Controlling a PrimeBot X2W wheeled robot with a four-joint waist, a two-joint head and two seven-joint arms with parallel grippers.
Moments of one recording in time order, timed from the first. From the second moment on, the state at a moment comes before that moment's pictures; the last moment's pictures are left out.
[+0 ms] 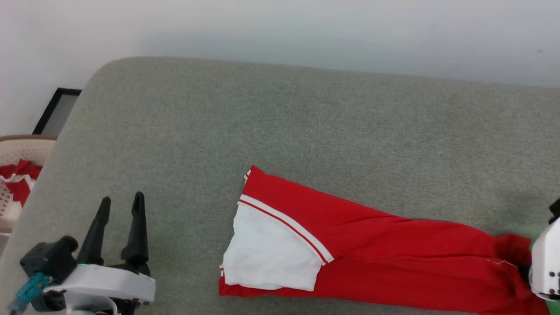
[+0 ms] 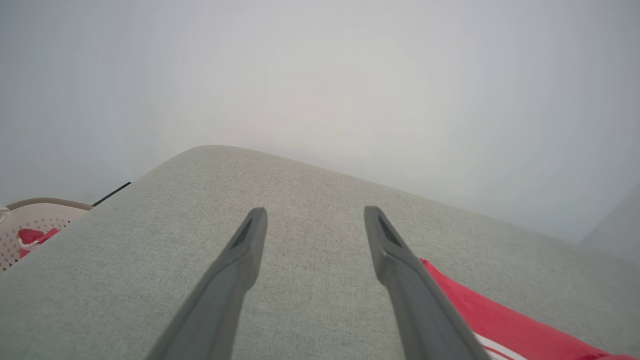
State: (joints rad) left arm -0.08 0.43 -0.19 0.04 -0.72 0.12 -0.26; right arm -0.30 -0.53 0.14 0.43 0.75 0.13 0.89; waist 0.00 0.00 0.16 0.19
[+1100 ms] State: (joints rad) left arm -0.03 0.28 -0.03 0.14 -0.55 -0.04 -0.26; right arm -0.39 -0.68 0.15 0.36 0.94 0.13 0.91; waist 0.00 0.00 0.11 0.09
